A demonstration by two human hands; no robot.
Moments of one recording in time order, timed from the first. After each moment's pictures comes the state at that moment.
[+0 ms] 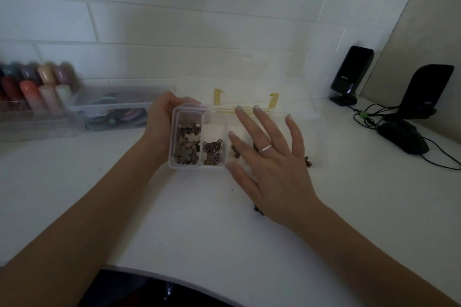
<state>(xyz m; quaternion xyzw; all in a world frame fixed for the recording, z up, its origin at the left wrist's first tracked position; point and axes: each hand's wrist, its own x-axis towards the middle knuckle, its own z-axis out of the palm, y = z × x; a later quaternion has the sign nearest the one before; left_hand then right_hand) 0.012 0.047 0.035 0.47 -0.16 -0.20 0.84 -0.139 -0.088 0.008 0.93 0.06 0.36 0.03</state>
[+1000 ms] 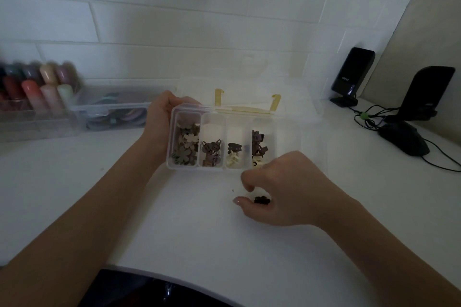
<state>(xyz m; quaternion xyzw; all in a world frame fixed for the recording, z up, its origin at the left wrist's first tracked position) 0.014 0.051 0.035 0.47 -0.19 -0.21 0.84 -0.151 -0.104 0.025 0.95 0.19 0.22 0.05</state>
